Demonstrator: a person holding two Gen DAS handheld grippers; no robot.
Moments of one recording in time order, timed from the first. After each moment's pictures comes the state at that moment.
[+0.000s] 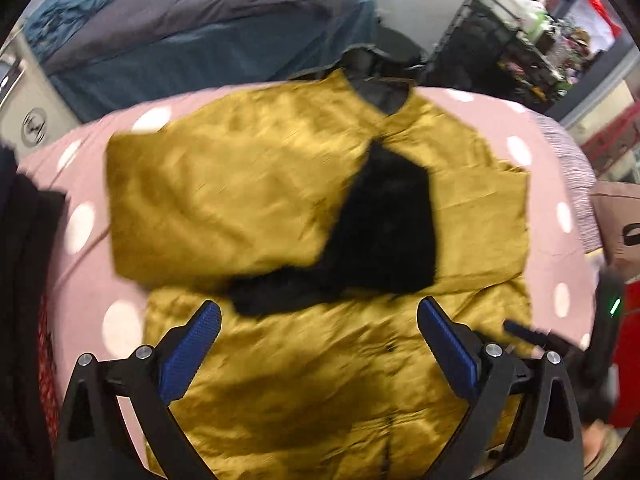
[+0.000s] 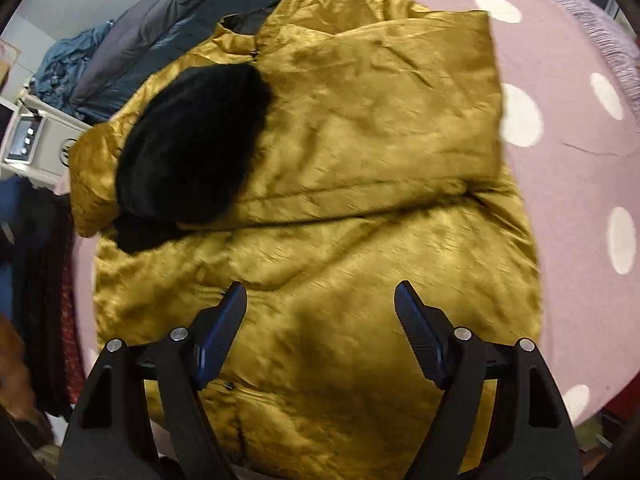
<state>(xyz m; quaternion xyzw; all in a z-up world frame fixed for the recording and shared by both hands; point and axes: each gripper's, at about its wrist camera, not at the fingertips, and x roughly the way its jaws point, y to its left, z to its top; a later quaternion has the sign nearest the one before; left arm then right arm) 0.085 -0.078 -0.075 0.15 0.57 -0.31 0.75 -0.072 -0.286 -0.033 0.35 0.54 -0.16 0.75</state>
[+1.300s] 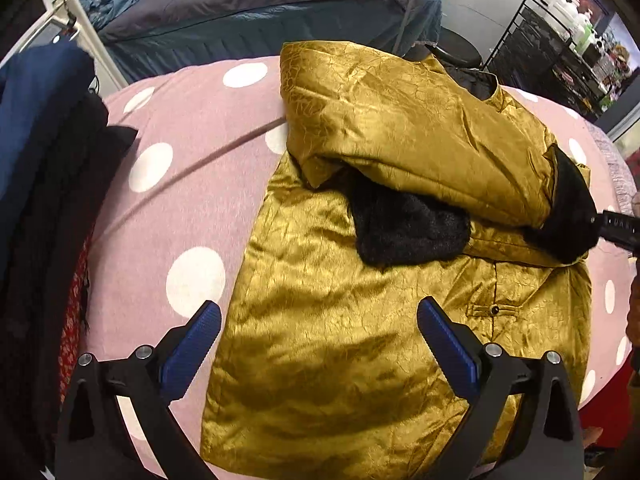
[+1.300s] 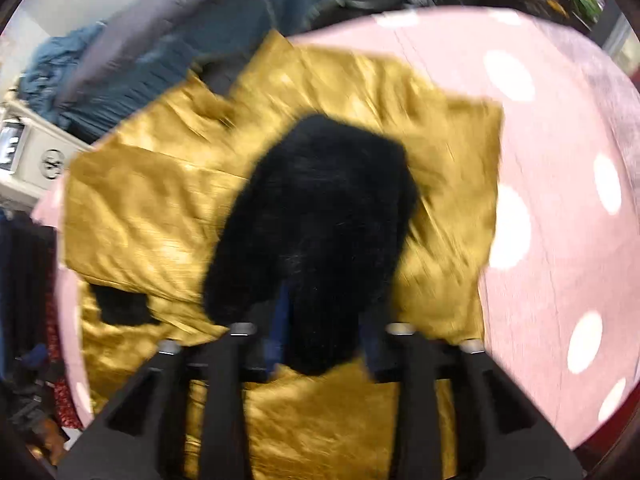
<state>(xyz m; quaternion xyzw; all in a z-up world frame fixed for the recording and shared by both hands) 0.107 0.003 -0.105 0.17 0.57 -0.24 0.77 -0.023 -0.346 -0.024 0.29 0.56 -0.24 0.74</state>
